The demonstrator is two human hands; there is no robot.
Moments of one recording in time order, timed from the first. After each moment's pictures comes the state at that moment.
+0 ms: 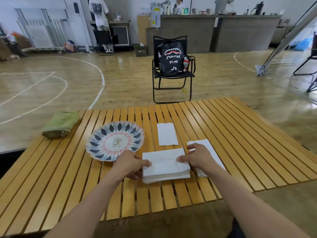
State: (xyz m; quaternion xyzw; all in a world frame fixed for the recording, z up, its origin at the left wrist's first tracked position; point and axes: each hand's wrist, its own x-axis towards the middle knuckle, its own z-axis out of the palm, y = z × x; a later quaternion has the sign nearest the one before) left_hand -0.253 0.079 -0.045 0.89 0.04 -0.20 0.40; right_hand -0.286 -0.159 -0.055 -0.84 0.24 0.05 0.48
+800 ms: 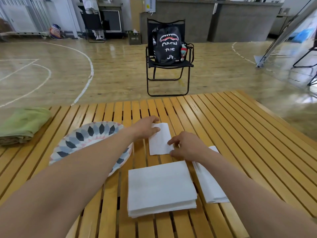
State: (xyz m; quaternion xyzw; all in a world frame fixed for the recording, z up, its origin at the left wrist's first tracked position) left_hand -0.040 -0.019 -0.088 0.93 -0.24 -0.12 0.23; right_hand -0.165 -0.182 -0.079 -0.98 0.02 0.05 0.20
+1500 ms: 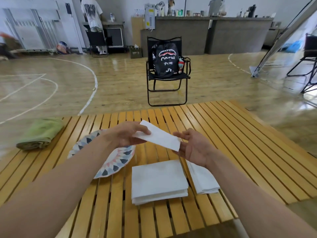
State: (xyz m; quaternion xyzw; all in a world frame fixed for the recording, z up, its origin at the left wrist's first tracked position) left_hand -0.130 0.034 0.011 0.68 0.03 -0.33 0.65; right_hand -0.226 -0.183 -0.027 -0.48 0.20 0.11 0.84
